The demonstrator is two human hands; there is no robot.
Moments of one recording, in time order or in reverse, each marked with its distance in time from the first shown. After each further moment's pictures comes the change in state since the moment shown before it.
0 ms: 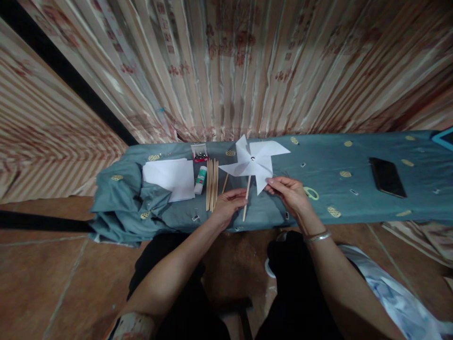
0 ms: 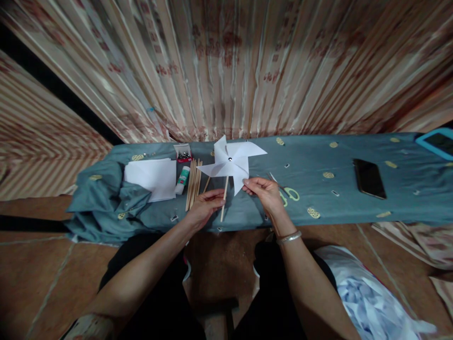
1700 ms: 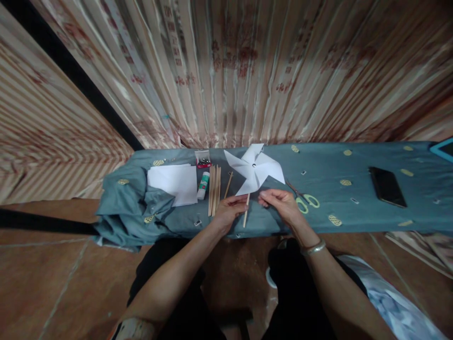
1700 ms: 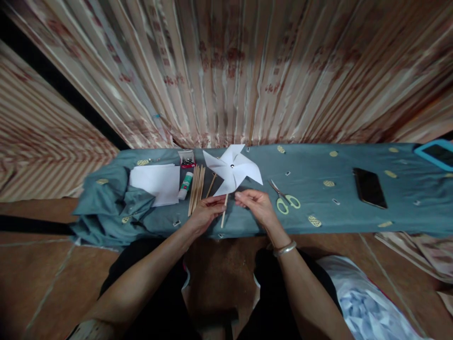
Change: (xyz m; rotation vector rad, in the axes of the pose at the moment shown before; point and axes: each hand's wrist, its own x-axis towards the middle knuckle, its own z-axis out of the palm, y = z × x) left_hand -0.001 0.003 -0.002 -0.022 -0.016 -0.029; right_hand -0.013 -0.002 0.017 -0.079 -0.134 0.037
